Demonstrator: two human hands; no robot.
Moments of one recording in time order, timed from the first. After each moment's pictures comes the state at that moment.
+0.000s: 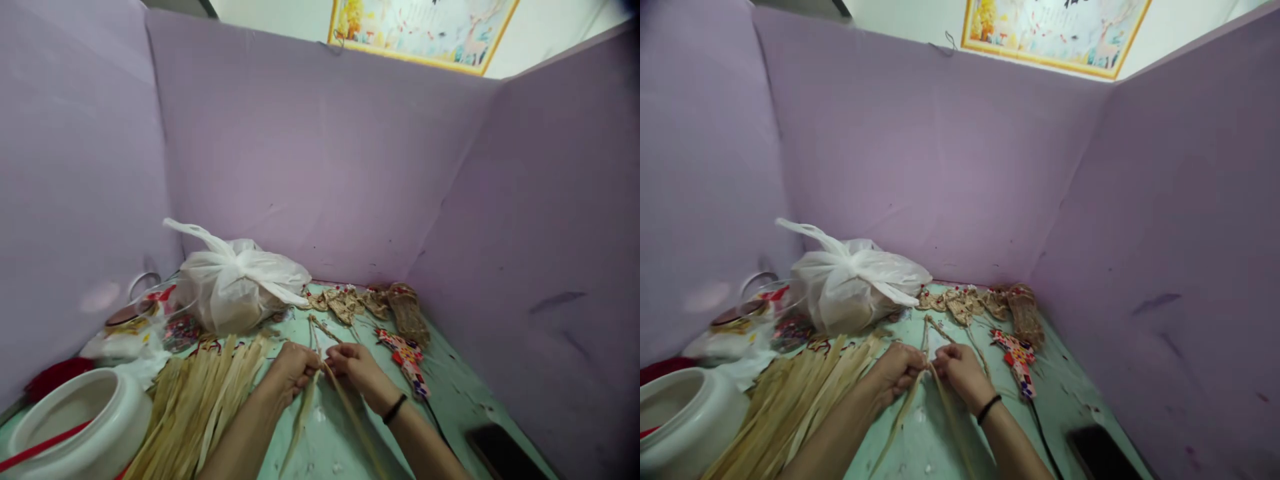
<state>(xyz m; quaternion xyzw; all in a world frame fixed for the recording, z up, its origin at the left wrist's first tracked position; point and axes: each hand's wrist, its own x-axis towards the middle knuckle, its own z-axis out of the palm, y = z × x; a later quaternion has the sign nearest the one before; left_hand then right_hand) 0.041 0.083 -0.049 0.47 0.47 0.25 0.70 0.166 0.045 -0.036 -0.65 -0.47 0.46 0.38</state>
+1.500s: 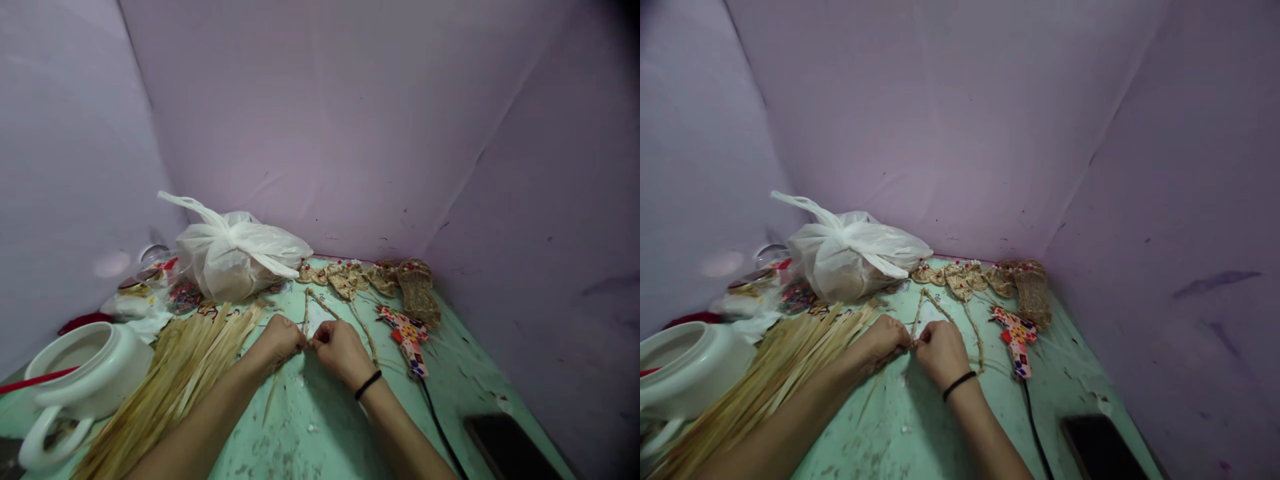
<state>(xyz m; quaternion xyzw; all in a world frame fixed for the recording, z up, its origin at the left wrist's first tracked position) 0.053 0.069 -0.035 0.51 0.62 0.20 0.56 0.171 0.046 -0.045 -0.68 -0.63 0.26 0.24</state>
